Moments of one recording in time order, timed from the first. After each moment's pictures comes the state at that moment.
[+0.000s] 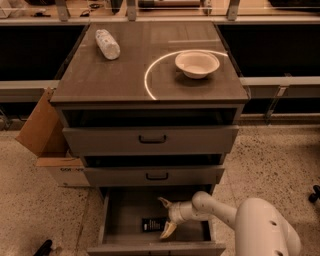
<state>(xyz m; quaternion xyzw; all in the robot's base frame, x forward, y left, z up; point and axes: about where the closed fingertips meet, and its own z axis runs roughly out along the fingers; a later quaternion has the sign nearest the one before) 0.549 -0.010 0.156 -0.66 0.61 0.28 0.35</state>
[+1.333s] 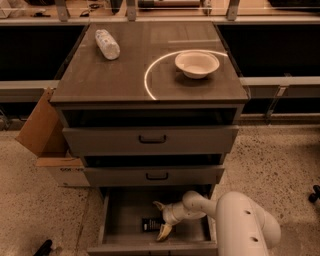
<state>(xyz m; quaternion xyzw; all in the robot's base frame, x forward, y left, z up) 0.548 0.014 0.113 -0.68 0.61 0.27 0.29</state>
